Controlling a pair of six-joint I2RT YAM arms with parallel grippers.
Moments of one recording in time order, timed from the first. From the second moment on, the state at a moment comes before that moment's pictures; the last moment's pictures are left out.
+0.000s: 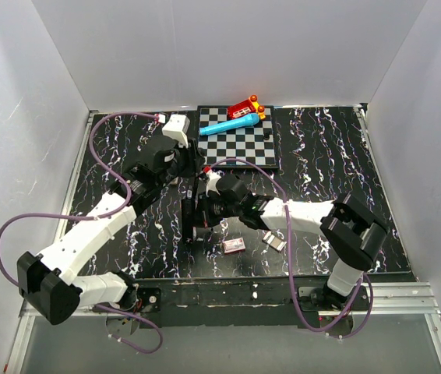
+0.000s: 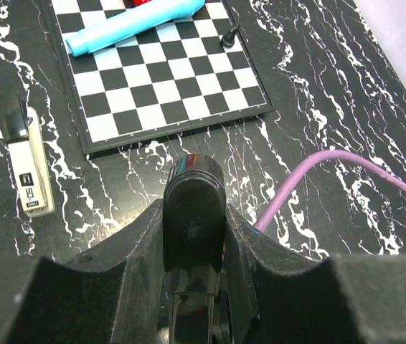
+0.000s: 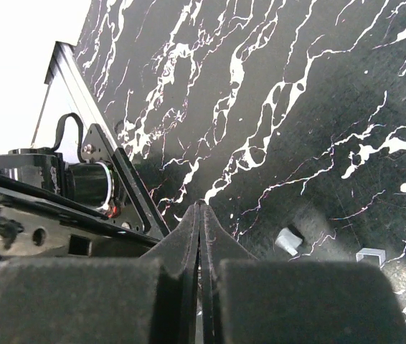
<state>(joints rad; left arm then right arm) -0.62 1.20 1.11 -0.28 -0.12 -0.33 0.99 1.70 0.97 0.22 -0.37 0.69</state>
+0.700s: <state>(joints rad) -0.62 1.16 1.14 -0.31 -0.09 -0.33 0.97 1.69 0.92 0.27 -0.38 0.70</state>
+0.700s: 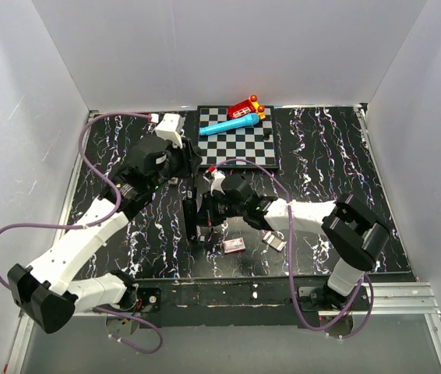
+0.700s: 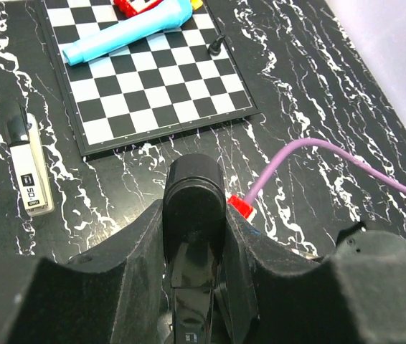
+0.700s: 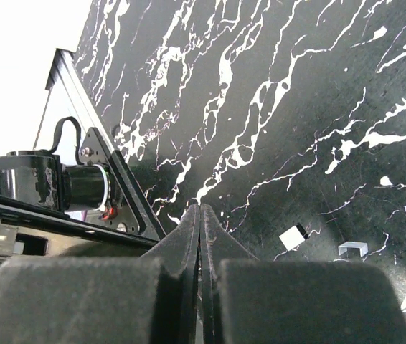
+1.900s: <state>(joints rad) -0.62 0.79 1.11 -0.47 -0.15 -0.32 1.00 1.45 0.90 -0.06 -0.26 0.73</state>
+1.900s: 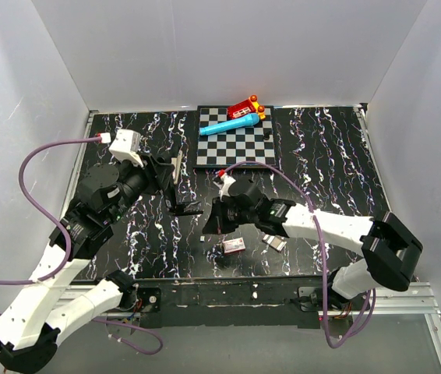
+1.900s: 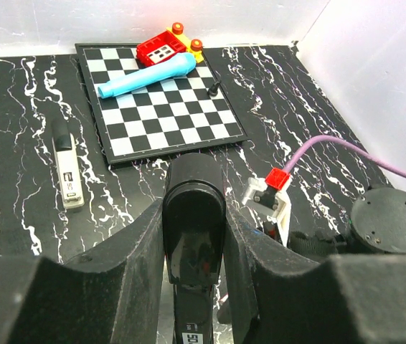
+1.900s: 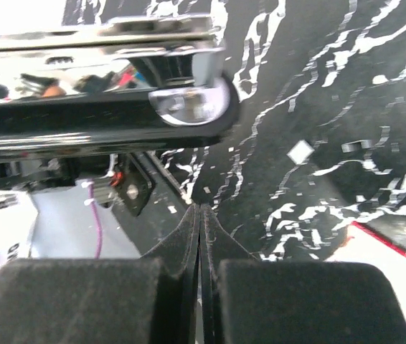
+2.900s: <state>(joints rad) -0.62 0.80 1.10 -0.50 0.03 -0.38 1.05 1.40 0.99 -0.13 0.02 0.67</state>
